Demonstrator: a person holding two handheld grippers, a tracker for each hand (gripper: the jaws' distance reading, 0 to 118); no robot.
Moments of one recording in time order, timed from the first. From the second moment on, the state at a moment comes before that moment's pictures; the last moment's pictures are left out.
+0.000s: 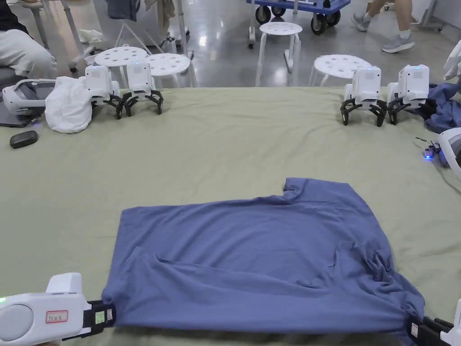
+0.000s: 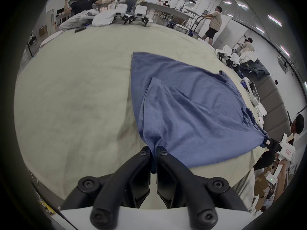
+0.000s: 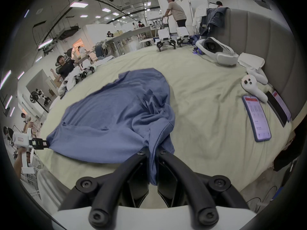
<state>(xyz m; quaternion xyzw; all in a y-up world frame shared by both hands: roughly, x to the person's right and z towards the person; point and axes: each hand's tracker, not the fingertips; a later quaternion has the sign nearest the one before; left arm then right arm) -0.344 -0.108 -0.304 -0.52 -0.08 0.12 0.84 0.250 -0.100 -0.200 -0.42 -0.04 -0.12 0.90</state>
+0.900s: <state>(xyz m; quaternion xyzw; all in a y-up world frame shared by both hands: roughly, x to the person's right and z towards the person) -0.332 -0.125 -0.293 -0.48 -0.05 0.07 0.87 0.233 -0.128 -0.202 -0.44 -0.07 -0.05 0.90</state>
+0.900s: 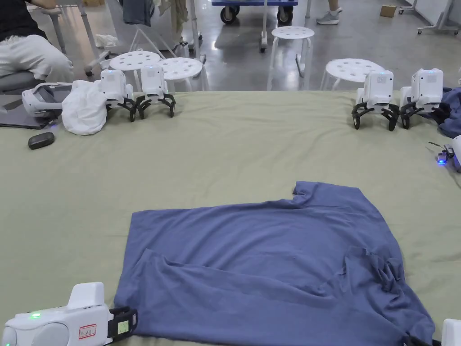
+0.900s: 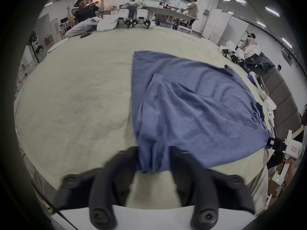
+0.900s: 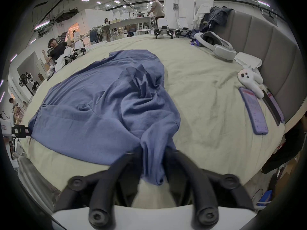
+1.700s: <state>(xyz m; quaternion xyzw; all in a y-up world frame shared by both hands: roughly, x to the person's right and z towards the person) -0.271 -0.011 -0.318 -0.20 -0.04 0.00 0.98 0.187 0.006 -0.243 -0.14 -0.08 0.00 0.99</state>
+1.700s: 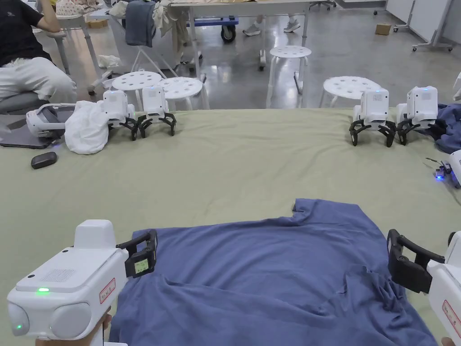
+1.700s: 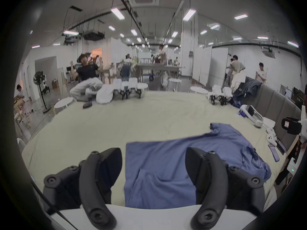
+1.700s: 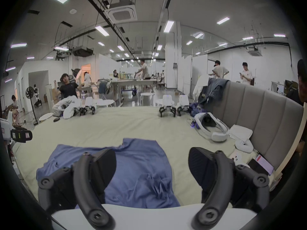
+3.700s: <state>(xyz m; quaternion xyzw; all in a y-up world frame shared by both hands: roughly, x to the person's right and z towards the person) -0.327 -0.140 -0.585 -0.49 0.00 0.04 0.87 0.177 -0.061 -0.363 -0.18 -0.09 0.02 0.98</state>
